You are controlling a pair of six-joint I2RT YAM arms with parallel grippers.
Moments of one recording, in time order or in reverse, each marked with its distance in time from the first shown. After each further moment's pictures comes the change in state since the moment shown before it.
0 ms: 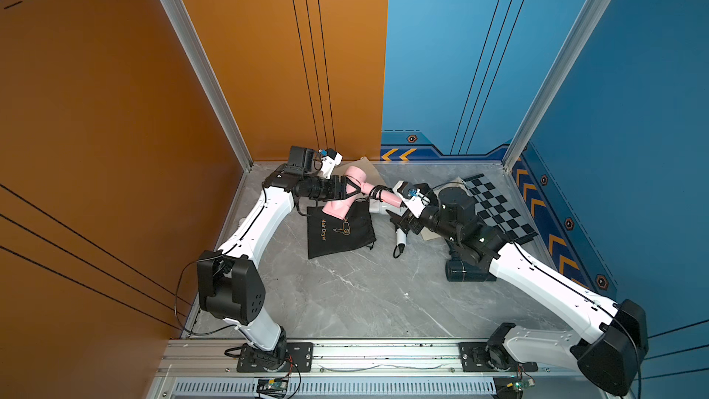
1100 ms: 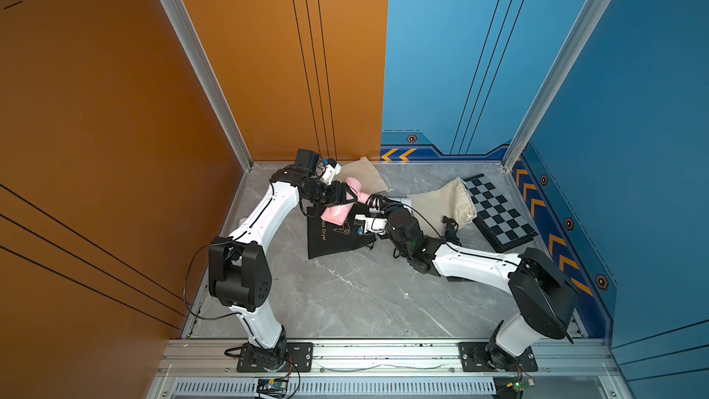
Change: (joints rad) left arm -0.002 0.084 0.035 -0.131 -0.092 -0.003; right arm 0.132 0.424 -0.035 0.457 0.485 -0.750
